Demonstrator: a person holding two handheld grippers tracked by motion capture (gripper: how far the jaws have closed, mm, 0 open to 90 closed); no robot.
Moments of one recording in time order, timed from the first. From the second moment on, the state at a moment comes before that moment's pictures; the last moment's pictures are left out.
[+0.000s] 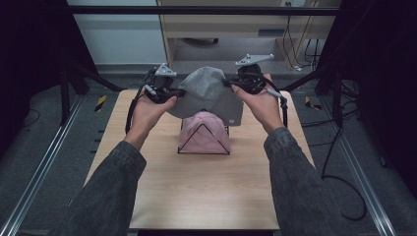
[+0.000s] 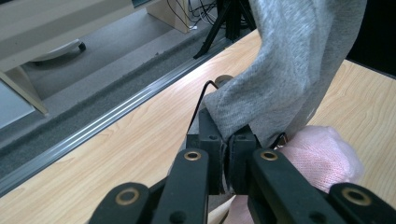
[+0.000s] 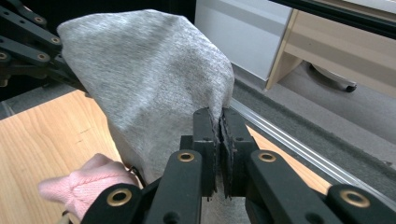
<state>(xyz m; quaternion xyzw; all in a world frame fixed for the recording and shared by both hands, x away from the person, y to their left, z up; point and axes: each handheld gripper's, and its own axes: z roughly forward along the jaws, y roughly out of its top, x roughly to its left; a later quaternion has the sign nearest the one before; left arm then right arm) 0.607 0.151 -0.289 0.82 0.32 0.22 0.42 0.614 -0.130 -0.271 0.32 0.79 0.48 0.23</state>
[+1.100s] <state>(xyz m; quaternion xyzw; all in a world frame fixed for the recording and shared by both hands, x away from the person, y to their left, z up) 0.606 0.148 -0.308 0.82 0.32 0.21 0.42 0.612 -0.133 -0.287 0.32 0.80 0.46 0.22</state>
